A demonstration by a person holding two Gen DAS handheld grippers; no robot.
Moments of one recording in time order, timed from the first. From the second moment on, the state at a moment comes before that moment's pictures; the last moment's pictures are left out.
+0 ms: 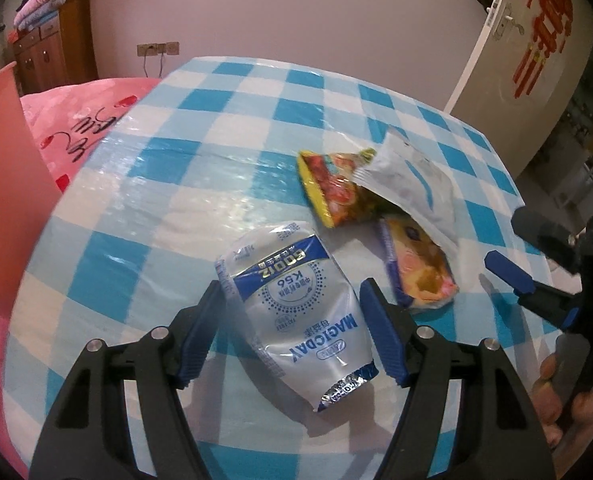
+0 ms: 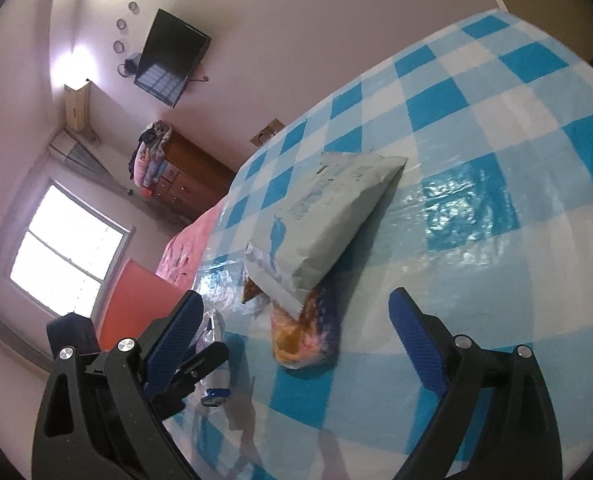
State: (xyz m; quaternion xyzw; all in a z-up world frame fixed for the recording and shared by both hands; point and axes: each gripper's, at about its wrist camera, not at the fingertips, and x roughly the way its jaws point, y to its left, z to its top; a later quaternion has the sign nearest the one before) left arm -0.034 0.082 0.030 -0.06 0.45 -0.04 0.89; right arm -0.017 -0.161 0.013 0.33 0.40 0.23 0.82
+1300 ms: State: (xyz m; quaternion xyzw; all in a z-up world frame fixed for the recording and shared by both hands) left arm -0.031 0.128 0.023 -0.07 0.42 -0.10 0.90; right arm 0.080 -0.063 0.023 0.08 0.47 0.04 0.88
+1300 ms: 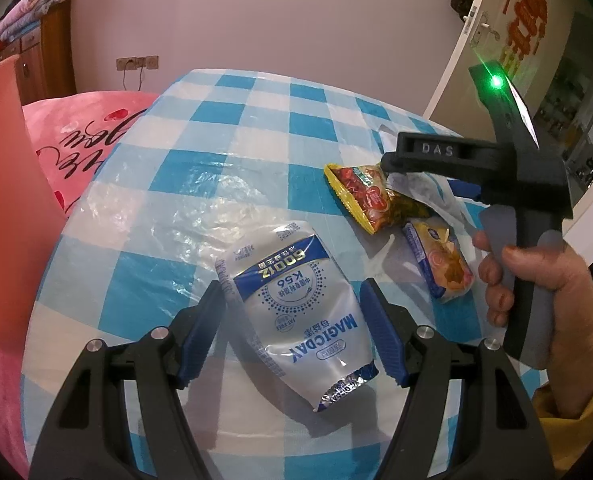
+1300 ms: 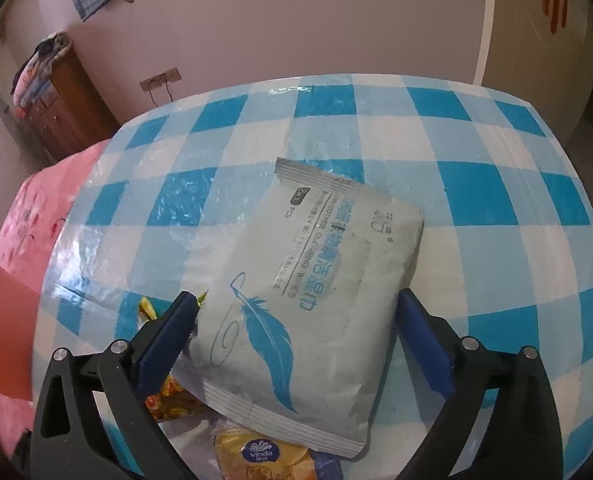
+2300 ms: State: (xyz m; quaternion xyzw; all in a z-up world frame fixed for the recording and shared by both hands) left arm -0.049 0.129 0.044 -0.08 0.39 -0.12 0.91; right arm 0.001 -0.105 0.057 0.11 0.40 0.06 0.91
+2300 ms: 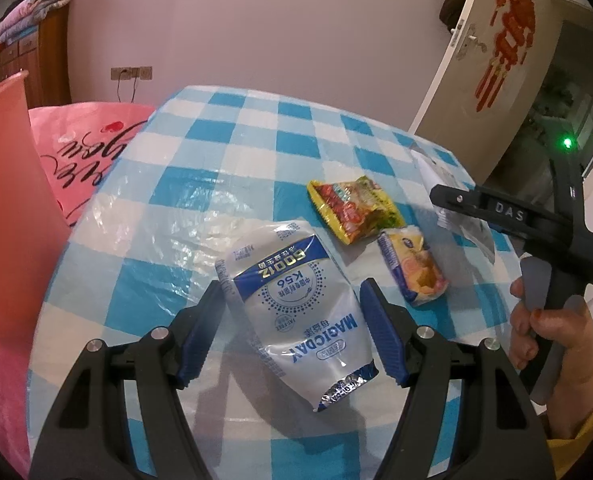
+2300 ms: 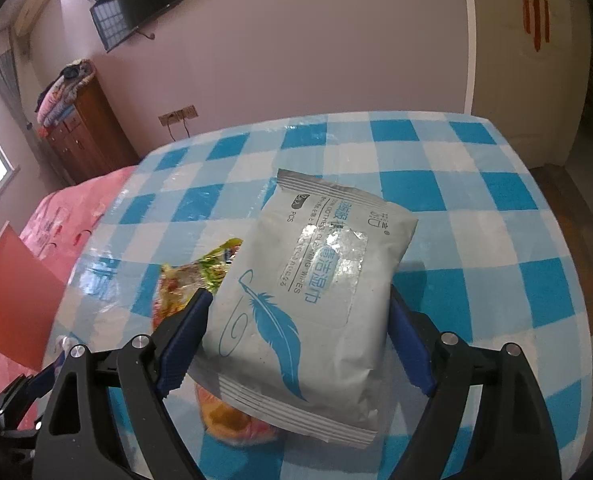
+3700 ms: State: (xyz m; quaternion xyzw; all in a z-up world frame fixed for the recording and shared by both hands) left arm -0.107 0.358 0.176 -0.13 0.24 0.10 0.96; right arm -0.021 0.207 0.207 0.04 0.36 0.43 0.83
